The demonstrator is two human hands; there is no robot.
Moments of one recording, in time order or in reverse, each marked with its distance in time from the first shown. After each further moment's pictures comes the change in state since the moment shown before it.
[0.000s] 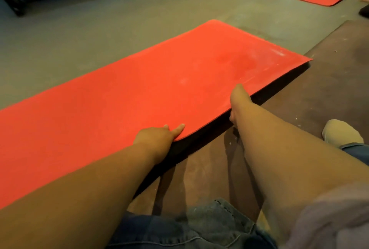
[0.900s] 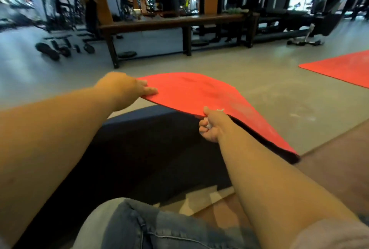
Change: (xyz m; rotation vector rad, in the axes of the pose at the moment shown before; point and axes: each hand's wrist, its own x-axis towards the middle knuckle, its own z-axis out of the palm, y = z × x) left_hand -0.221 -0.239 -0.148 0.485 0.392 -0.379; right_hand -0.224 -0.050 0.165 0.144 -0.648 -0.049
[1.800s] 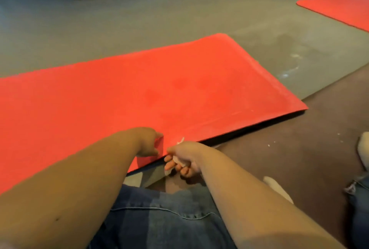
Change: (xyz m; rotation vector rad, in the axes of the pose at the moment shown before) left_hand 0.010 0.252 0.175 -0.651 -0.649 0.314; right_hand 0.034 0.210 -0.084 -0.736 -0.199 0.739
